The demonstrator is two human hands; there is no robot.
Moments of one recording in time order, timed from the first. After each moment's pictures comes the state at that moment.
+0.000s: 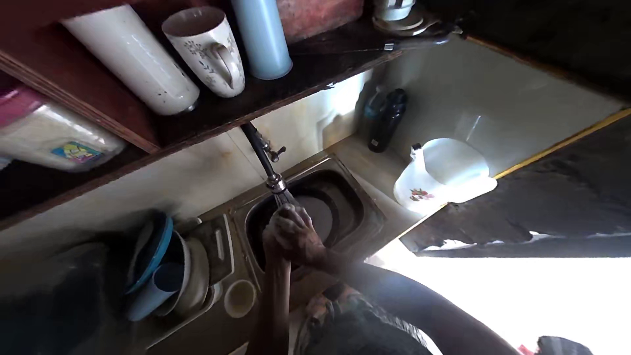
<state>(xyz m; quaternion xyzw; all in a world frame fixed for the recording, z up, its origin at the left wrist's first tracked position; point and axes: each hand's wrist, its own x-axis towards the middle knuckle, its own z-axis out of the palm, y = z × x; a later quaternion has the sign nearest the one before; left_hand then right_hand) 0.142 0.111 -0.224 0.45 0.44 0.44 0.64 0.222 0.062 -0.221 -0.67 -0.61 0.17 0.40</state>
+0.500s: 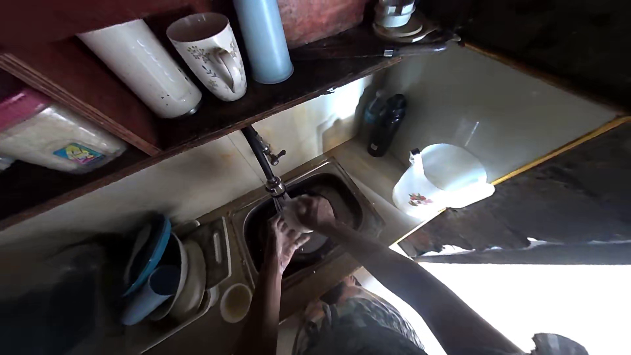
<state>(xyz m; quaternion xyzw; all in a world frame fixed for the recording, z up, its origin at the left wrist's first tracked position) 0.156 0.119 -0.192 0.33 0.48 0.27 0.77 0.293 0.088 -0.164 -0.74 -0.52 0.34 0.26</state>
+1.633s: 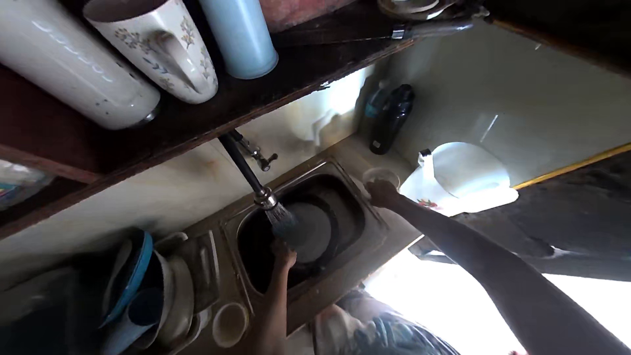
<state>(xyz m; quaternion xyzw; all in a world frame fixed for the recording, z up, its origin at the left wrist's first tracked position) 0.160 0.167 -0.391 0.72 0.56 -0.23 0.34 0.498 0.055 -0.260 -0.83 -0.45 0.31 -0.08</state>
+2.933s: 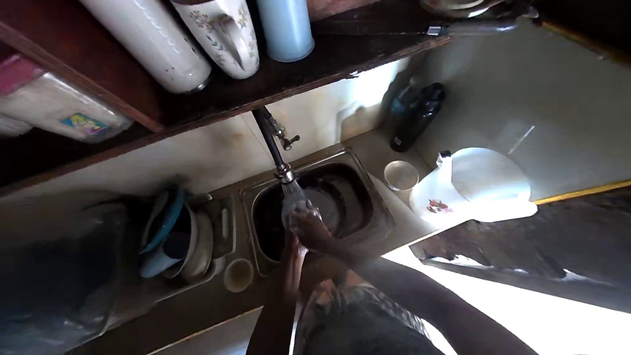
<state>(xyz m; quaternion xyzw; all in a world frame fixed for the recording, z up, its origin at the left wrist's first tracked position) 0.153 0.063 -0.230 0.32 0.48 0.33 0.75 0.269 0.073 -0.213 -0.65 -0.58 0.42 0.24</state>
